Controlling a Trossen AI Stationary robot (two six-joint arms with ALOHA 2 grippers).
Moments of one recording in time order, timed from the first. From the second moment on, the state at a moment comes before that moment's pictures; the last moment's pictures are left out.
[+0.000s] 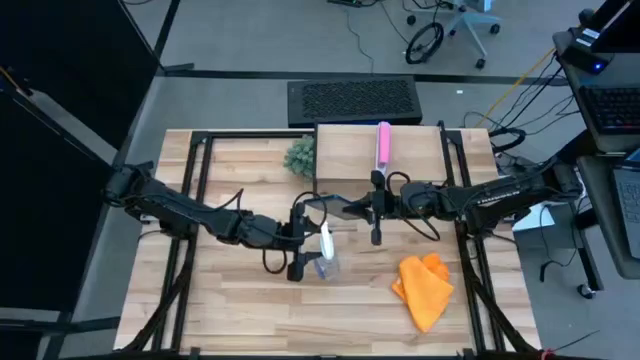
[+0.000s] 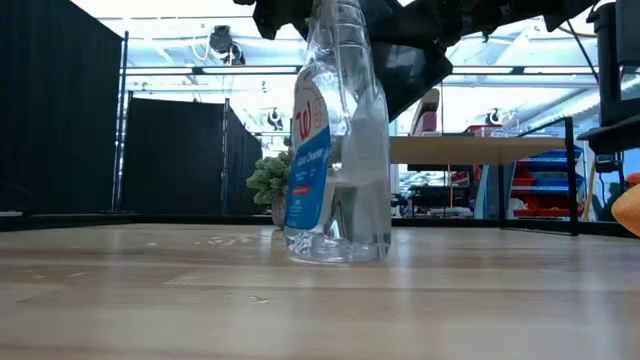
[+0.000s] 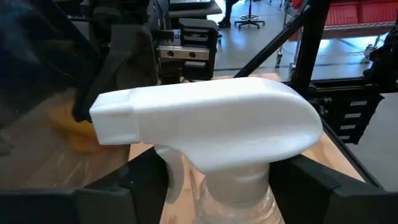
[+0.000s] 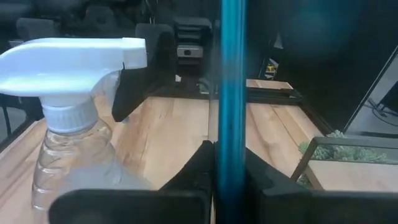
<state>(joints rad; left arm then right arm) -0.28 1.48 0.90 0.36 -0.24 0.00 0.10 1.21 0.70 0.32 0.16 -0.07</state>
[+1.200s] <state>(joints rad) -0.27 1.03 0.90 -0.02 -0.47 -0.07 0.23 0.89 0.70 -0.15 0.12 0.26</state>
